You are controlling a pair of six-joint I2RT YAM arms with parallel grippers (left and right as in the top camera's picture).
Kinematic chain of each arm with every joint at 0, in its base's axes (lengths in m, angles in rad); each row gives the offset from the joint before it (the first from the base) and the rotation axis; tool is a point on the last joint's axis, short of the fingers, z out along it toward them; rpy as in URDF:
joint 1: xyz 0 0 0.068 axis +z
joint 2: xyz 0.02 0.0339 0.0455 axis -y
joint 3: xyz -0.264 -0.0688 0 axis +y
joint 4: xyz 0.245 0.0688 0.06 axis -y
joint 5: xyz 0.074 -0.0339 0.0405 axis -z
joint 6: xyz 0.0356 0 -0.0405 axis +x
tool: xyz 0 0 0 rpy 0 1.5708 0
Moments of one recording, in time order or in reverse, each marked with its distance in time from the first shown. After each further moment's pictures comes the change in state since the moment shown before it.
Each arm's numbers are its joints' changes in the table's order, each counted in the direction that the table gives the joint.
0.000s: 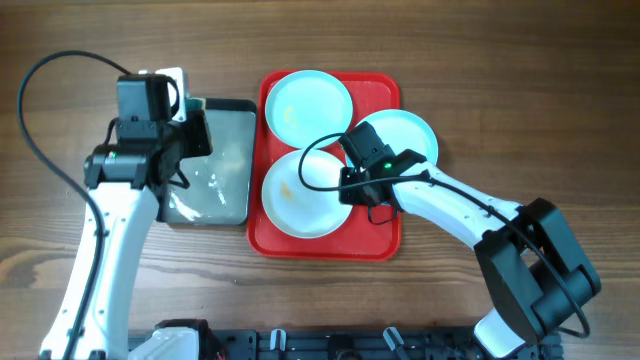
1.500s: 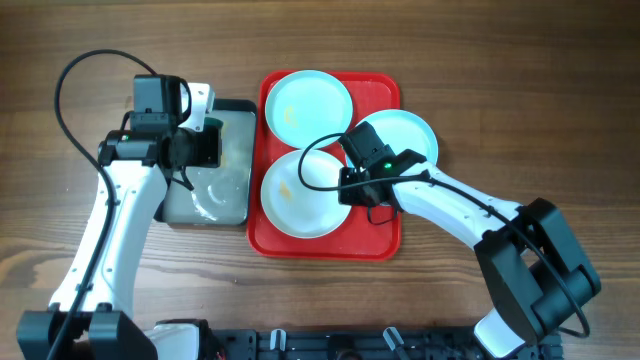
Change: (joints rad) left arm 0.000 -0.126 0.000 -0.065 0.093 0.183; right arm 0.000 0.000 0.000 0.000 -0.014 0.004
